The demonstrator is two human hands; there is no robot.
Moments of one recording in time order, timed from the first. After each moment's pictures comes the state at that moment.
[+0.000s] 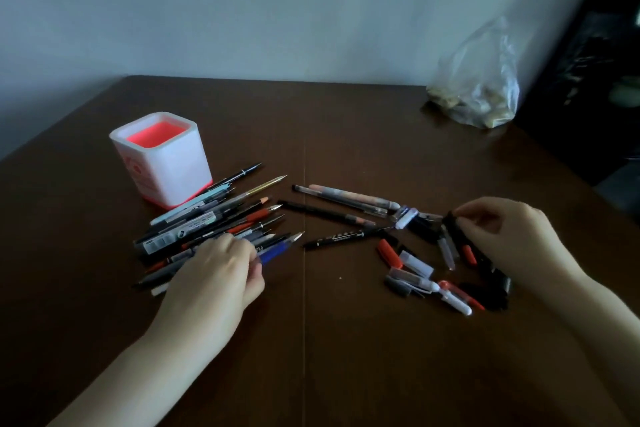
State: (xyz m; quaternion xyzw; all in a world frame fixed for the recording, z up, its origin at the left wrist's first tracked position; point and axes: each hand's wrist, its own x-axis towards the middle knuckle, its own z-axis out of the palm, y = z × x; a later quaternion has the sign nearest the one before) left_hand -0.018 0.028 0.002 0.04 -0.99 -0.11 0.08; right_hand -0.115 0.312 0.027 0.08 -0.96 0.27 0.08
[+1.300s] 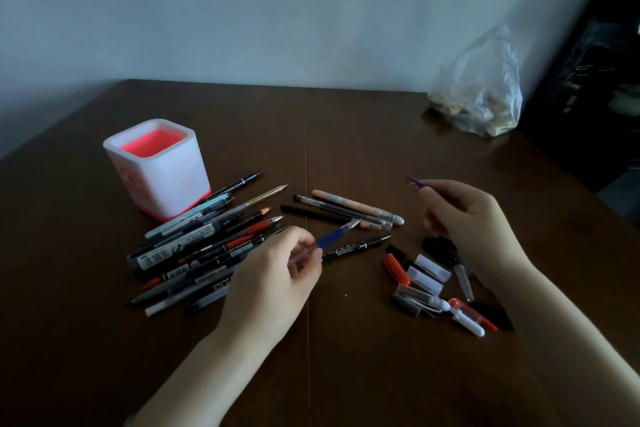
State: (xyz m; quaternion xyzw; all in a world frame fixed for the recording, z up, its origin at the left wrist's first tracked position) left_hand -0.048 0.055 -0.017 -0.03 -0.90 -0.36 0.23; right_hand -0.130 0.258 0.031 0.09 -0.83 0.55 0.05
